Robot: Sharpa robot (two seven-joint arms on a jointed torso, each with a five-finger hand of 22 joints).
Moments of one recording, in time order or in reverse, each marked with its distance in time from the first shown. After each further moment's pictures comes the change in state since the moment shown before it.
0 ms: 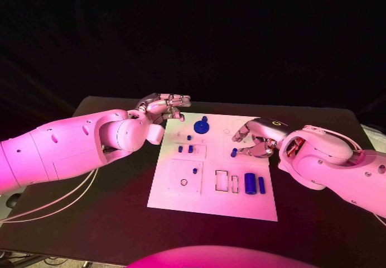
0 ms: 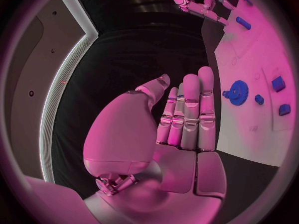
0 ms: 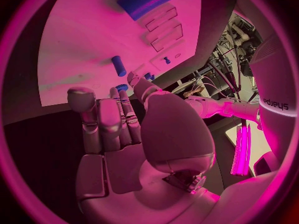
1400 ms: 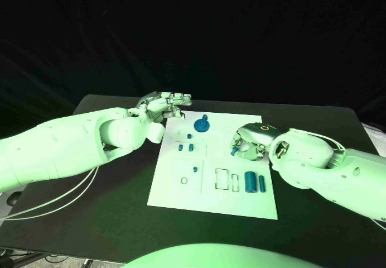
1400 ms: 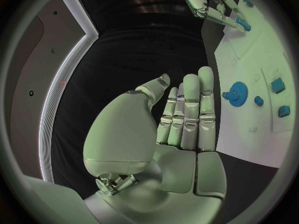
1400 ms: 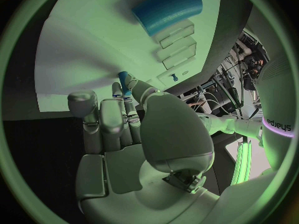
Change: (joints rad) left arm 0.000 0.000 0.000 0.001 -0.001 0.006 -0.003; left_hand 0.000 0.000 -0.003 -0.003 0.000 0.000 0.000 0.000 0.000 -0.003 0.003 0.000 0.000 0.000 0.000 0.000 -0.002 0.000 0.000 0.000 -0.004 -0.002; right arm -0.029 0.074 -0.005 -0.078 -0.133 0.055 -0.022; right_hand 0.022 0.049 0.067 -0.008 -0.029 0.095 -0.026 0.016 0.009 0.141 -0.031 0.048 -0.002 0.000 -0.015 0.012 0.020 0.000 0.025 -0.023 0.030 0.054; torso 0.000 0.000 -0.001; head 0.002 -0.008
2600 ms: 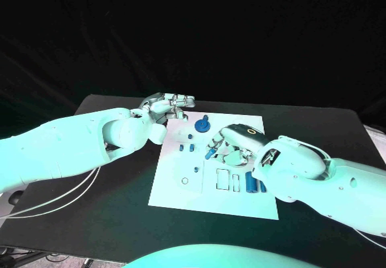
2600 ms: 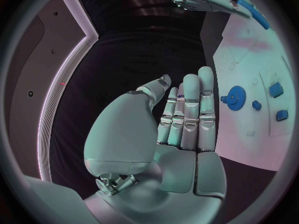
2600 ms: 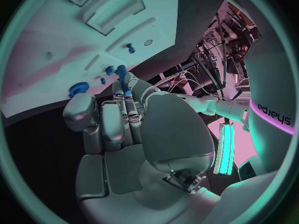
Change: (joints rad) left arm 0.000 0.006 0.000 0.000 -0.015 0.016 -0.015; left_hand 0.009 0.009 0.000 0.000 0.000 0.000 0.000 0.004 0.000 0.000 0.000 0.004 0.000 0.000 0.000 0.000 -0.003 0.000 0.000 0.000 0.000 -0.003; right arm -0.029 0.052 0.003 0.142 0.091 -0.170 0.047; right_hand -0.002 0.010 0.032 -0.004 -0.012 0.043 -0.011 0.015 0.007 0.060 -0.018 -0.004 0.001 0.003 -0.018 0.060 0.064 -0.016 0.046 -0.011 0.068 0.098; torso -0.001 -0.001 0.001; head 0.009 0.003
